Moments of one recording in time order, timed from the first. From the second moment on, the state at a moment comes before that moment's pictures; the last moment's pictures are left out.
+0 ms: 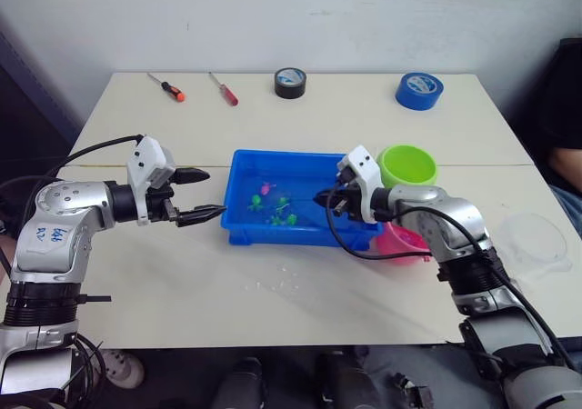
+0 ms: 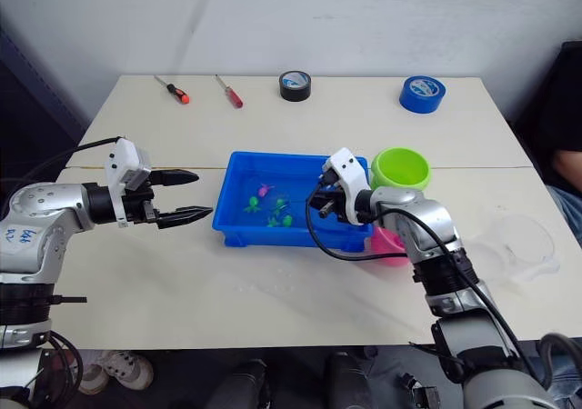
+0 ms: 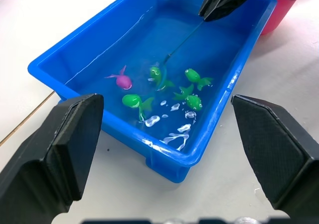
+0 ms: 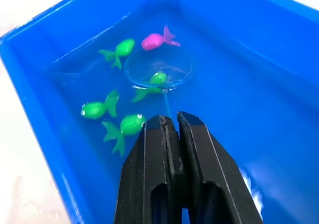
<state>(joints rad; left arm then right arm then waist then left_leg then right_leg) -0.50 0.79 0.14 0.00 -0.36 0.52 -1.05 -0.76 -0.45 0.21 0.12 0.38 0.80 0.69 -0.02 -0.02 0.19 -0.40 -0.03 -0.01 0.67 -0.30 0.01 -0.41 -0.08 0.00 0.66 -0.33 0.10</state>
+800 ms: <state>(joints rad) -0.76 0.60 -0.04 0.23 -0.38 0.42 -1.21 -0.31 -0.65 -0.29 -0.60 0.60 0.92 0.66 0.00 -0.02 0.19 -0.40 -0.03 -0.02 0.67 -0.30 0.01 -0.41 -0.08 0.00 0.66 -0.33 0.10</state>
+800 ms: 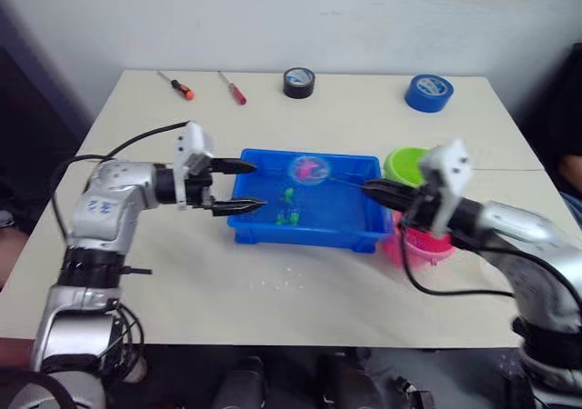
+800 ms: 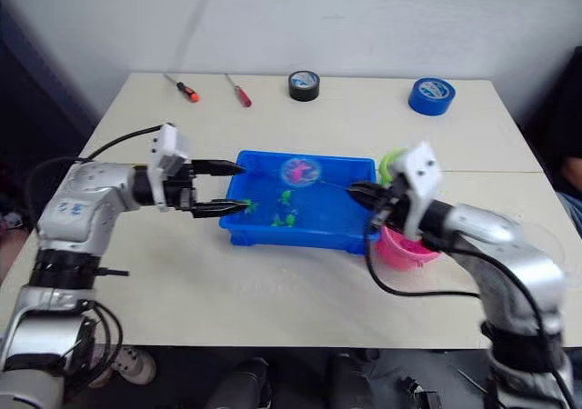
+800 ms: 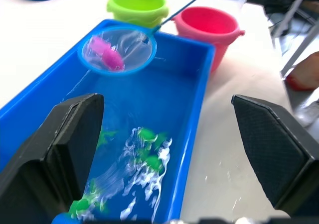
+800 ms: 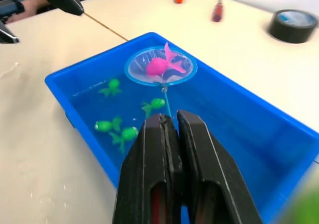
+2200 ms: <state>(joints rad) -0.98 0.40 -0.16 0.61 -0.27 0.15 -1.38 0.50 -0.84 -0.82 -0.72 -0.14 -0.08 0.71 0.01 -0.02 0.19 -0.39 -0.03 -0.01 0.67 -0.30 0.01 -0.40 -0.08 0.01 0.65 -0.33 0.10</state>
